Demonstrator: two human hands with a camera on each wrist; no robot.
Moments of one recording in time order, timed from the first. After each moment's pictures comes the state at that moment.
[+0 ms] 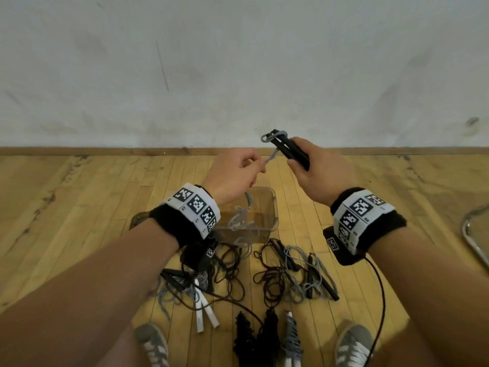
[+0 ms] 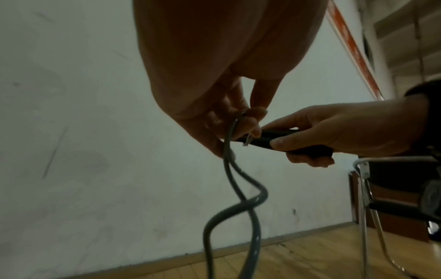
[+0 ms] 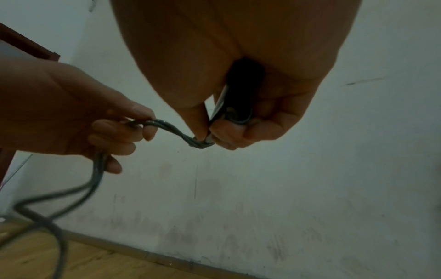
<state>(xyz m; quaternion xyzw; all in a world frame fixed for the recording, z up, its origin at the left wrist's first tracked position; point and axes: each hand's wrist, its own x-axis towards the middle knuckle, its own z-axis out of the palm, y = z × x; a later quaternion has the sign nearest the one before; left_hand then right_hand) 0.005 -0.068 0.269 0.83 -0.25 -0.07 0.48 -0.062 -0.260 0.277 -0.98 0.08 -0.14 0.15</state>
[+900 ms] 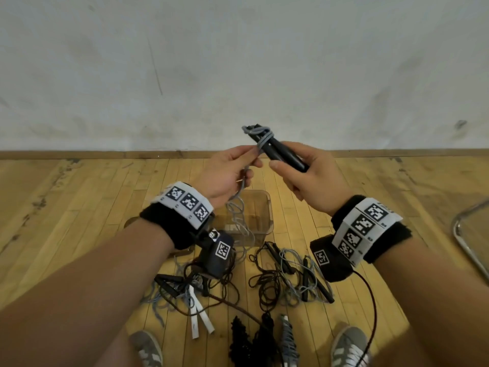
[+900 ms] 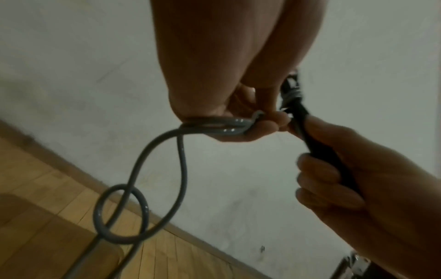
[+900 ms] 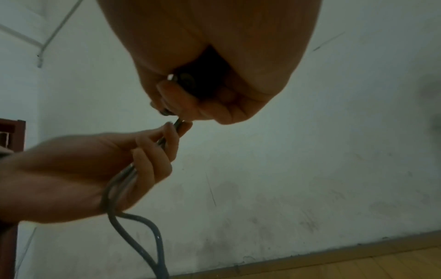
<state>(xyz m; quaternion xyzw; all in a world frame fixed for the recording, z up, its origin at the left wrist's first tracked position) 0.013 -0.075 0.271 0.58 -0.14 -0.26 0.76 -0.076 -0.246 0.284 -0.82 -0.04 -0.14 0.56</state>
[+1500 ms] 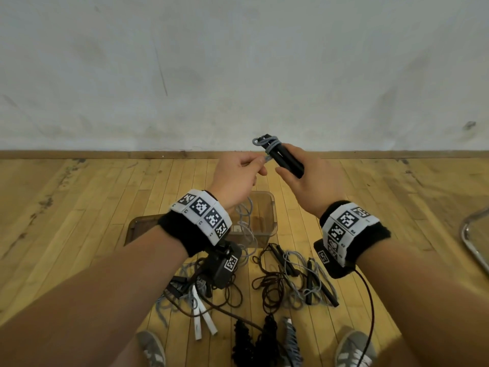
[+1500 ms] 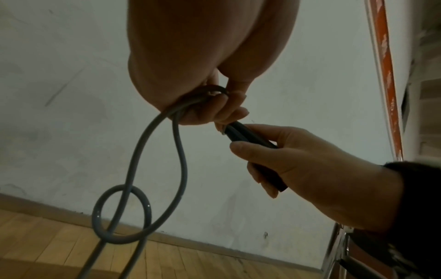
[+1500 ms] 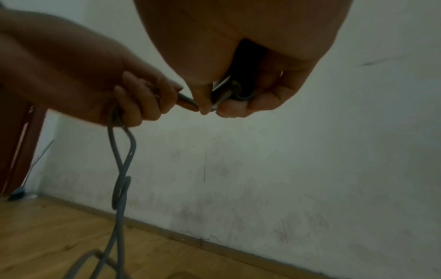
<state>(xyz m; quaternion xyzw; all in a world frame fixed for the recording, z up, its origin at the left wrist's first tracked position) 0.004 -0.087 0.264 0.75 -0.15 -0.08 0.64 -0.057 -0.250 0.260 -0.96 0.07 -0.20 0.20</state>
